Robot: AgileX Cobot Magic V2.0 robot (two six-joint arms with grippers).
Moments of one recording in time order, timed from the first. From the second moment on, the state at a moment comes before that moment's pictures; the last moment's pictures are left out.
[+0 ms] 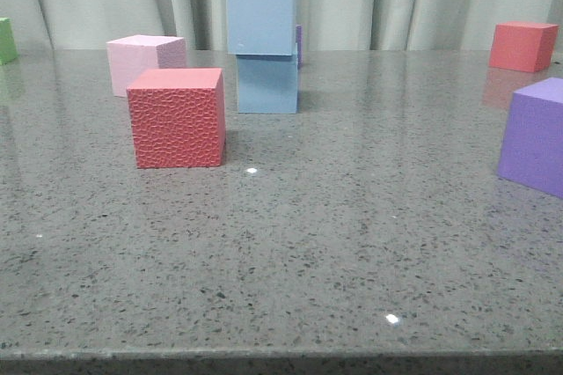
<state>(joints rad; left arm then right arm) -0.89 0.41 -0.40 0.48 0.34 -0.60 0.66 0.03 -0.59 -0.48 0.63 0.55</state>
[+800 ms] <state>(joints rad) -0.40 0.27 -0.26 0.19 0.13 -0.15 0.66 0.03 -0.59 -0.48 0.63 0.55</state>
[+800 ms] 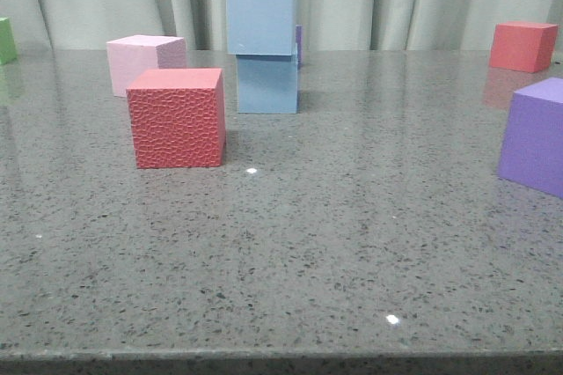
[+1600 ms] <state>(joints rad) -0.02 -0.01 0.00 0.06 0.08 -0.15 0.66 0.03 -0.59 -0.48 0.63 0.55</state>
